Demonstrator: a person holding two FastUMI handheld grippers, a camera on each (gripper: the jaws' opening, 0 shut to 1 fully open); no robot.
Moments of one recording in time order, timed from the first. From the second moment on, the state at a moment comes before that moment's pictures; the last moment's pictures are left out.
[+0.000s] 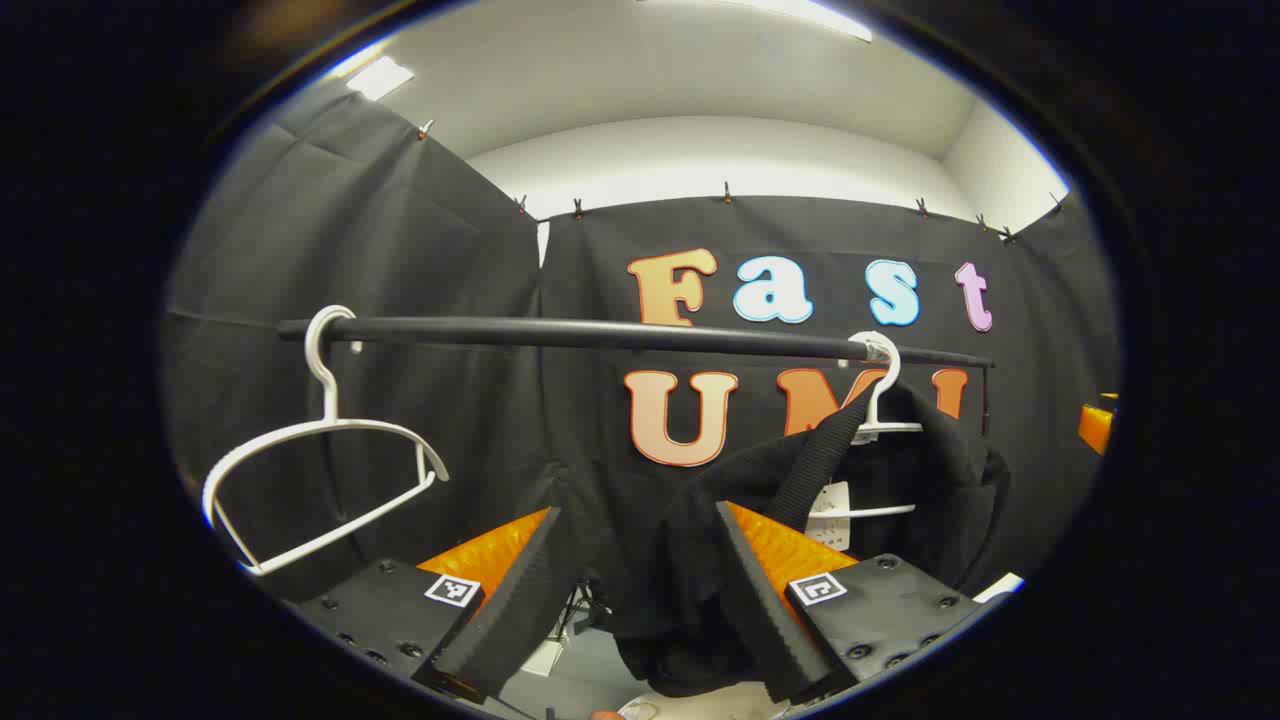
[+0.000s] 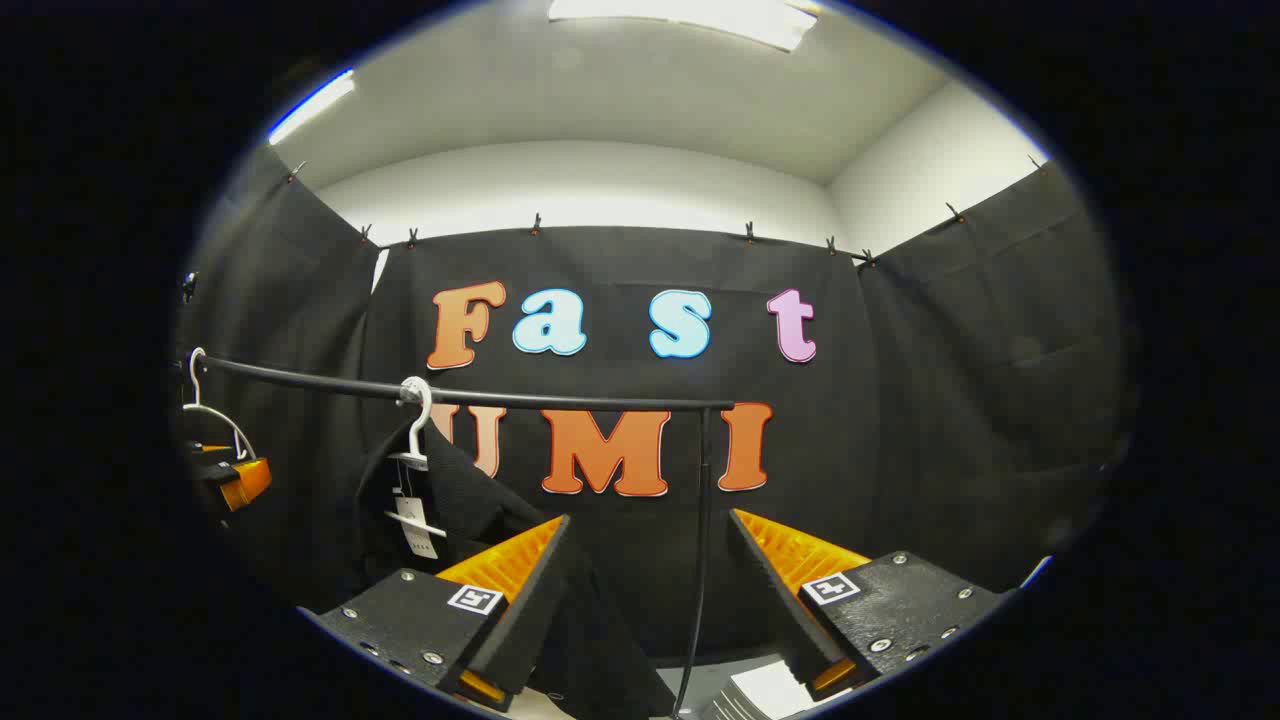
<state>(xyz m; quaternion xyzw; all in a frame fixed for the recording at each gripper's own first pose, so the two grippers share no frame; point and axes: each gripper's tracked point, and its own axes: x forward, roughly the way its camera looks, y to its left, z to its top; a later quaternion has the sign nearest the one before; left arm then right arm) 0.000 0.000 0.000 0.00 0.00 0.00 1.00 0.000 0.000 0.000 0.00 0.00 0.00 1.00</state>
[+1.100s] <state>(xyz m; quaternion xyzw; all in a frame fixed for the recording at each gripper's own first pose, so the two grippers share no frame) 0.017 0.055 -0.004 0.01 0.01 -0.03 1.00 -0.003 0.056 -0.021 -0.01 0.01 -0.05 1.00</state>
